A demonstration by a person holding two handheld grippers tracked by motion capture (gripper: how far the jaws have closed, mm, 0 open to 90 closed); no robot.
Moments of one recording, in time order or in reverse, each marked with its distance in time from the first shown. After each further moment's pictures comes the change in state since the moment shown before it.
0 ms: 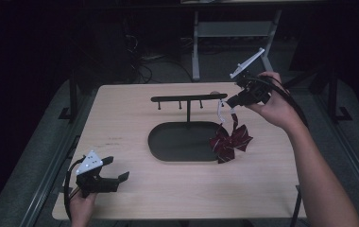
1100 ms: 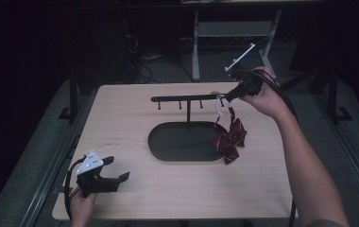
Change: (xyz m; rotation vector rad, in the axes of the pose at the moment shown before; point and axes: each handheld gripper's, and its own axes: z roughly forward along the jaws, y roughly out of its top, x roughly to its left) left arm 0.000 0.000 0.001 0.000 -0.008 -0.002; right arm -0.037 0.015 0.035 0.062 -0.004 0.084
